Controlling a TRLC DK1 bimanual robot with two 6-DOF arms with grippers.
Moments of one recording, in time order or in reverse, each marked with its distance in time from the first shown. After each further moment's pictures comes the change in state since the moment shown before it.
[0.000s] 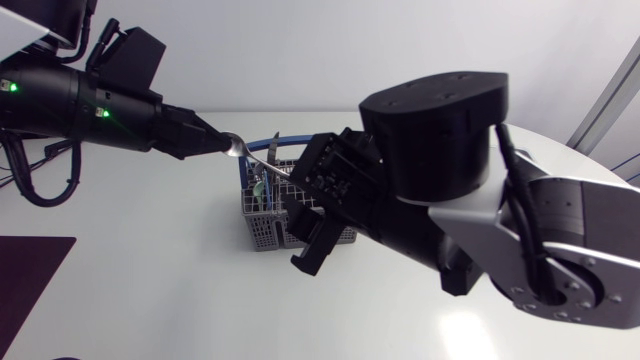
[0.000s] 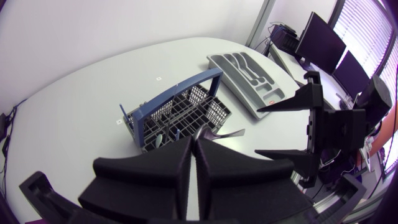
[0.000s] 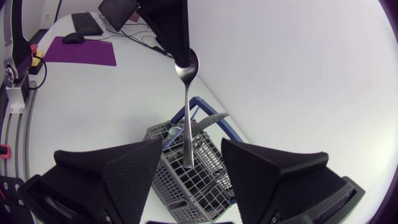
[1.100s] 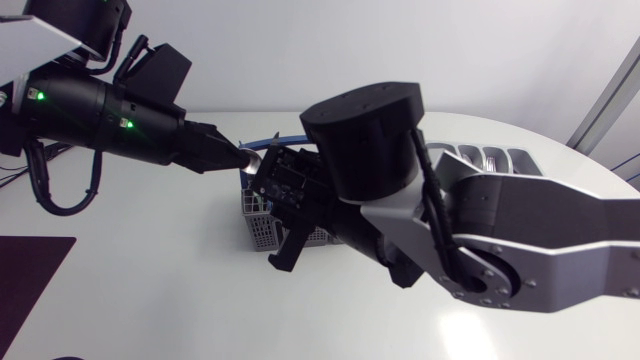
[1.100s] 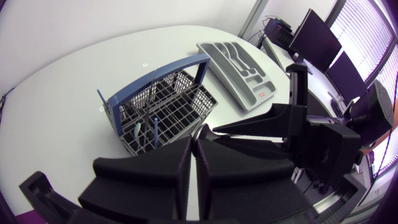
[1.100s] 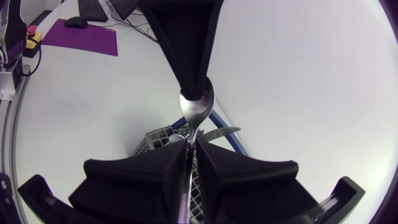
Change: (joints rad) left arm -0.073 0.035 0.000 -0.029 0.010 -0.066; right arm 0.031 0.143 0.075 0.049 0.043 -0.096
